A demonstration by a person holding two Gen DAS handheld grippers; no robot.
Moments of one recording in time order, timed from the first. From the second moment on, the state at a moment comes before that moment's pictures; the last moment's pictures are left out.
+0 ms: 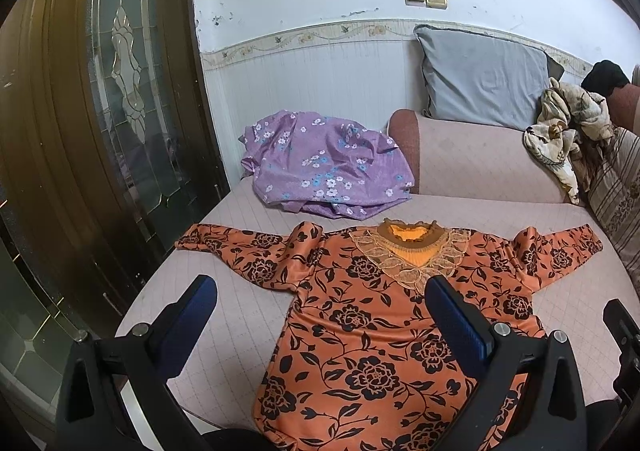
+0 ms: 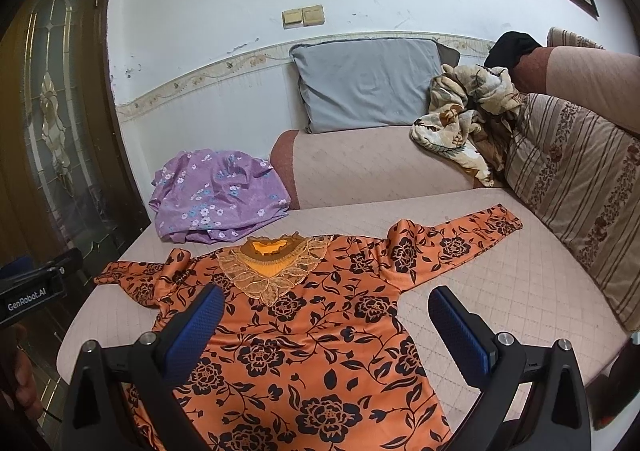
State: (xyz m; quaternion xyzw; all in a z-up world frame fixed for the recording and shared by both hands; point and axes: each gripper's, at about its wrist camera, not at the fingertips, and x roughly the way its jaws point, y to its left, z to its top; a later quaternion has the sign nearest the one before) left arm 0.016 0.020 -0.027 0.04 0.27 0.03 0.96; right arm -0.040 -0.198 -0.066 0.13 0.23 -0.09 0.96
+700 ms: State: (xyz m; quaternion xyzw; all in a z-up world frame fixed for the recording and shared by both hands) left arm 0.019 0.014 -0.034 0.05 0.28 0.03 0.96; right arm -0.033 -0.200 -0.071 0.13 0.24 -0.10 0.96
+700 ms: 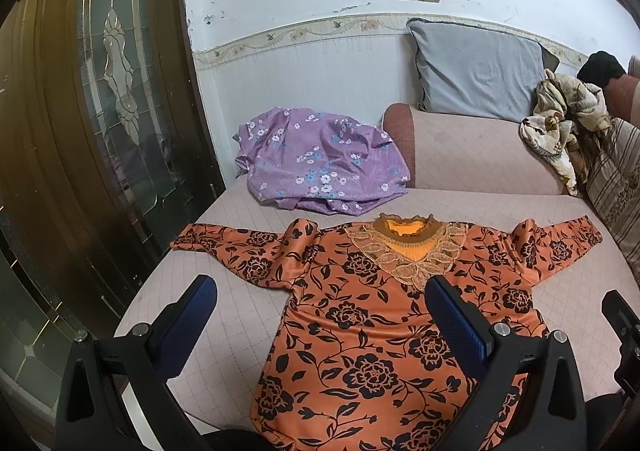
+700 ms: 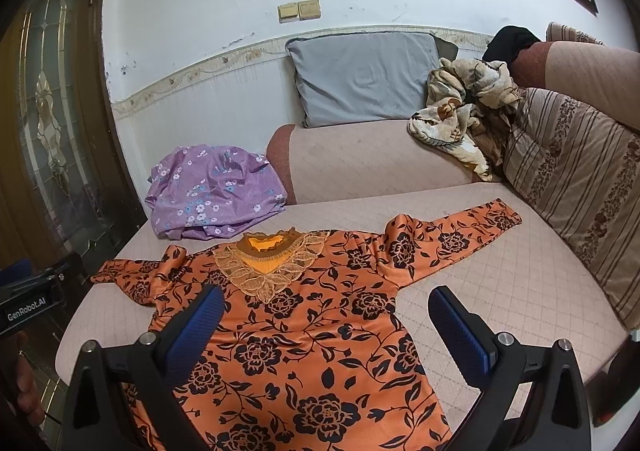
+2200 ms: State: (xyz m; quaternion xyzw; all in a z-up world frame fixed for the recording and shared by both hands) left arm 0.114 -0.006 -0.121 0.06 0.38 -0.01 0.92; right arm 0.041 -0.254 -0.121 0.17 0.28 -0.12 0.94
